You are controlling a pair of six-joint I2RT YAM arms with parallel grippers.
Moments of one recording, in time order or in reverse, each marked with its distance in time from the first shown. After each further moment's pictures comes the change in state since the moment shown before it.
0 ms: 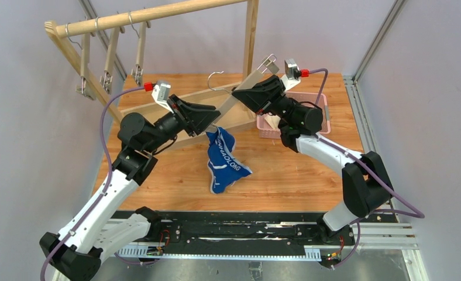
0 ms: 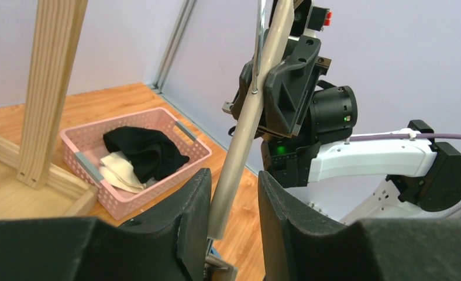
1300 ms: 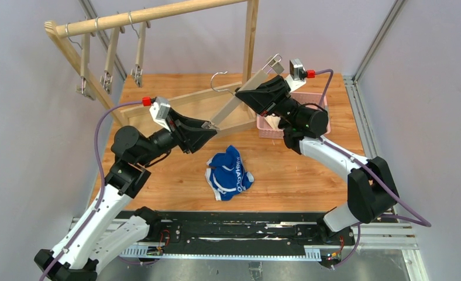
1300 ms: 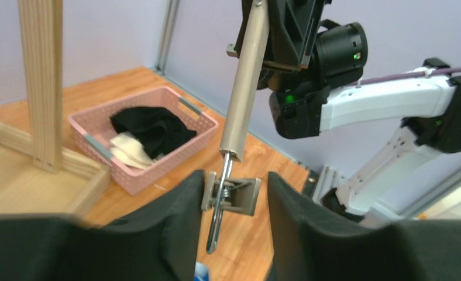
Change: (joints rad) left arm -0.005 -0.165 -0.089 -0.118 0.075 0.158; right arm 0.000 -0.063 -0.018 -0.001 0.006 0.030
